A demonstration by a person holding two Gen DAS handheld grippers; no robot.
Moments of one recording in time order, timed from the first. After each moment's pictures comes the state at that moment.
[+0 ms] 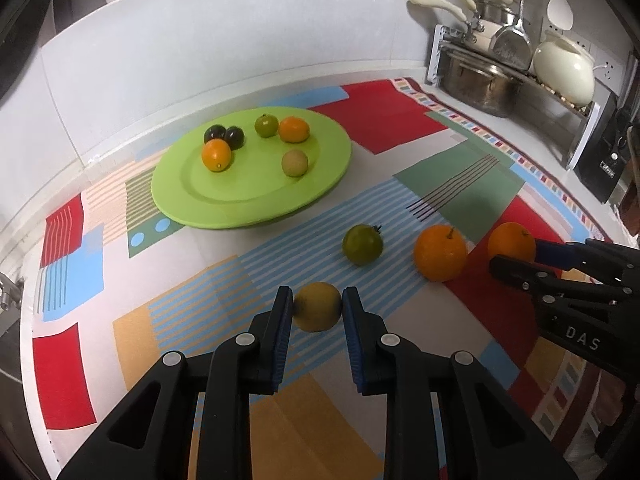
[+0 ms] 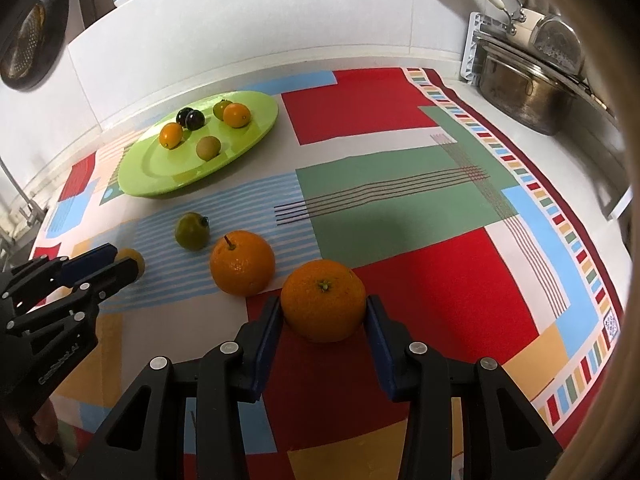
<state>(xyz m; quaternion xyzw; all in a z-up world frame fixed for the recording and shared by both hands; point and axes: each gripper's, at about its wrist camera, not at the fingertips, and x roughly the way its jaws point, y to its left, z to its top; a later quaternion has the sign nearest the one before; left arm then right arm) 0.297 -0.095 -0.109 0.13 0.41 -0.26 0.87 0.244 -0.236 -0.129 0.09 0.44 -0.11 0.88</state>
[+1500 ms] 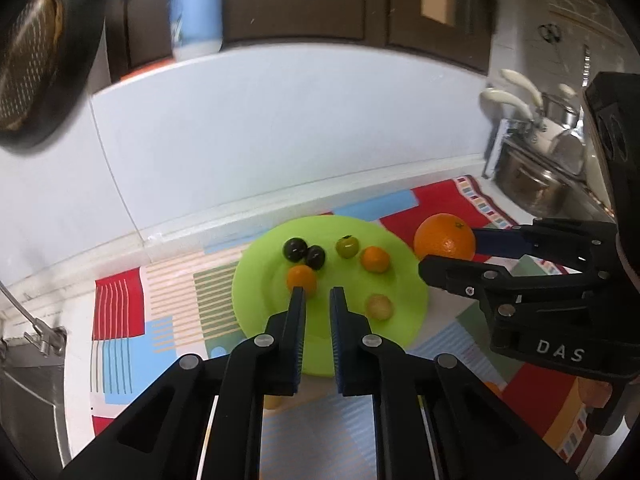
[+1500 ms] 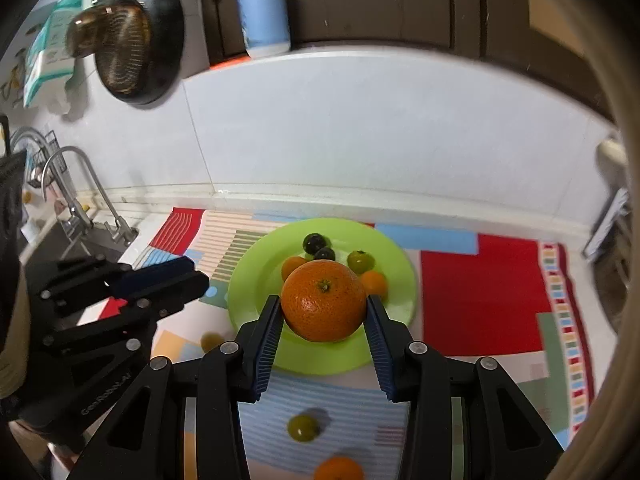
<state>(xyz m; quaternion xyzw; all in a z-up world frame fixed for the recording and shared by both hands) 0.388 -0.073 -0.032 0.07 0.35 -0.19 0.92 0.374 -0.194 -0.031 -0.01 0.37 0.11 0.92</state>
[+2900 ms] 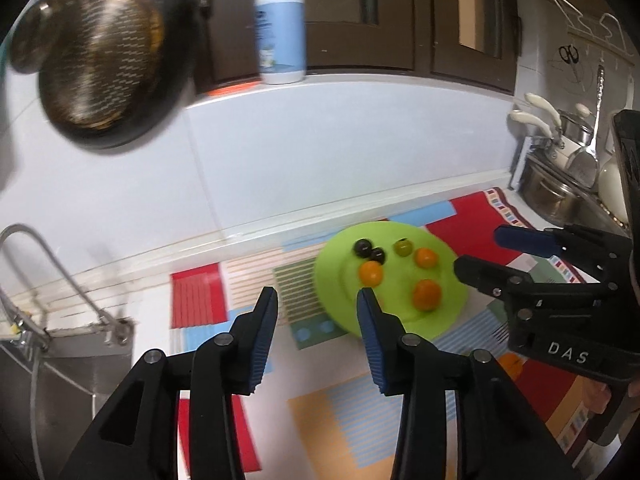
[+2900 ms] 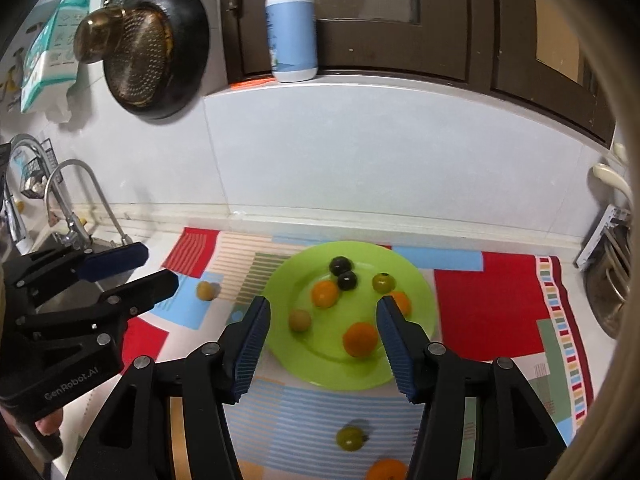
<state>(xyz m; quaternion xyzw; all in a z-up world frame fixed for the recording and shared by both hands) 0.355 0.013 0.013 0.07 0.33 -0.14 0.93 0.356 -0.139 0.003 -0.01 0.34 0.08 0.94</state>
